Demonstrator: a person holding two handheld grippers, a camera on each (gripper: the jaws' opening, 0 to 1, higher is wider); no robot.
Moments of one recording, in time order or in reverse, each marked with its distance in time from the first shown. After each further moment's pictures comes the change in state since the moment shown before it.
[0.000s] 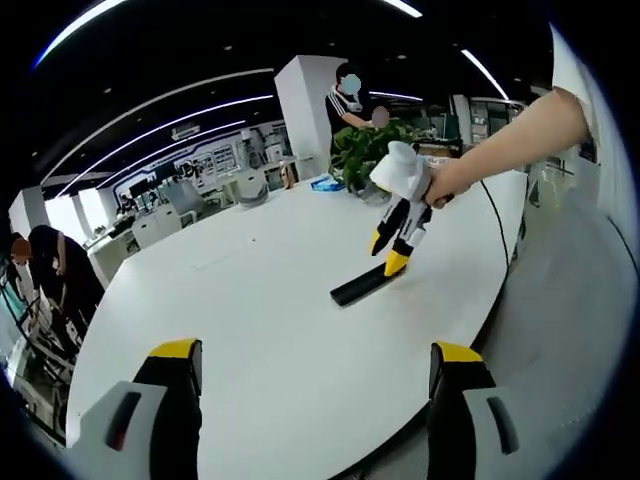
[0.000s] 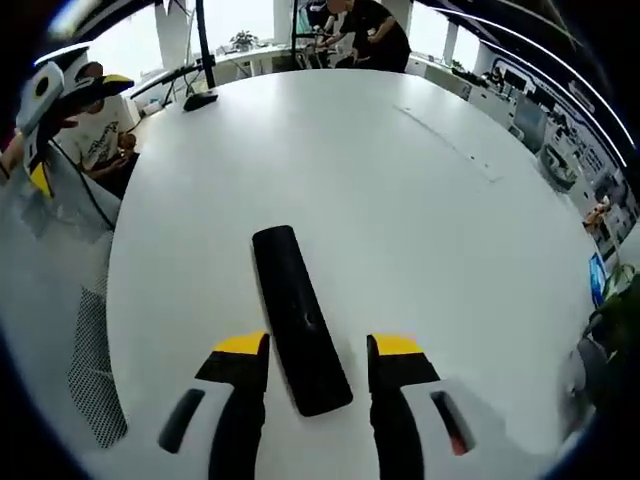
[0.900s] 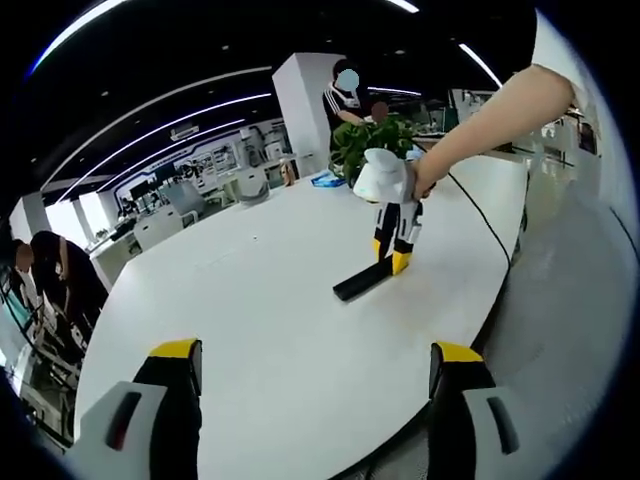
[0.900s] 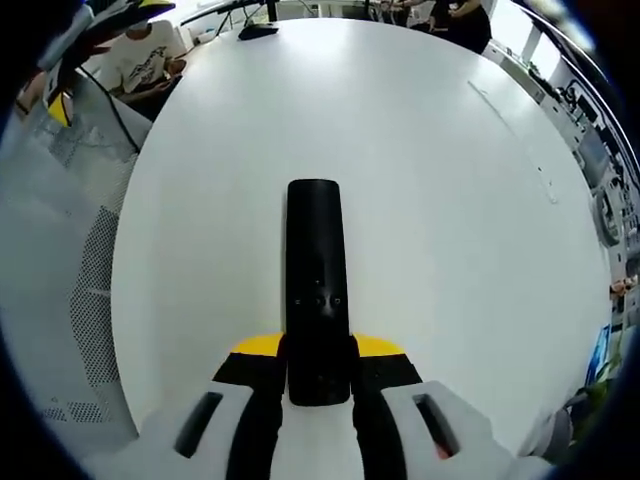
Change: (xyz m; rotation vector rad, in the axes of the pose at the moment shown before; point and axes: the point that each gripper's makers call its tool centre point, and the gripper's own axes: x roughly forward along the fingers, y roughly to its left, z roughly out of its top) left arm 0.000 0.001 -0.006 0.055 0.032 0.017; right arm 0.018 0.013 -0.027 -0.259 0.307 0.207
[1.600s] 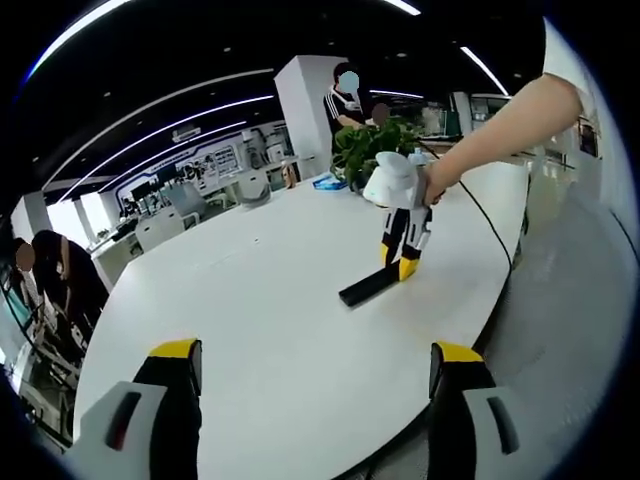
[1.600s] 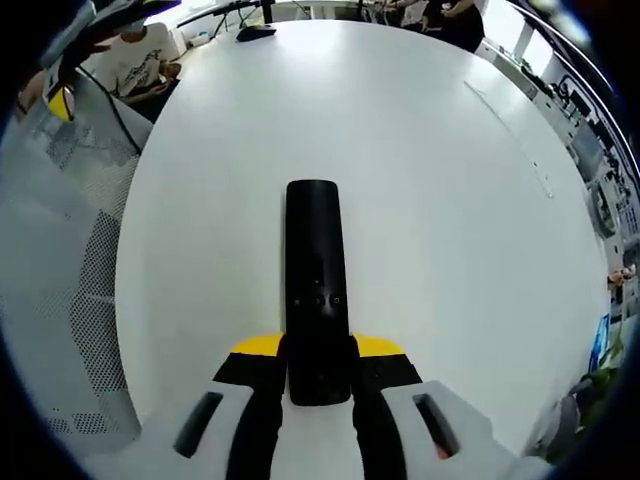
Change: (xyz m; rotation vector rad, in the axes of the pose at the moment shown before) left arm 0.000 0.001 0.002 -0.003 -0.010 0.005; right arm -0.002 0.011 -0.002 0.021 -0.007 -0.026
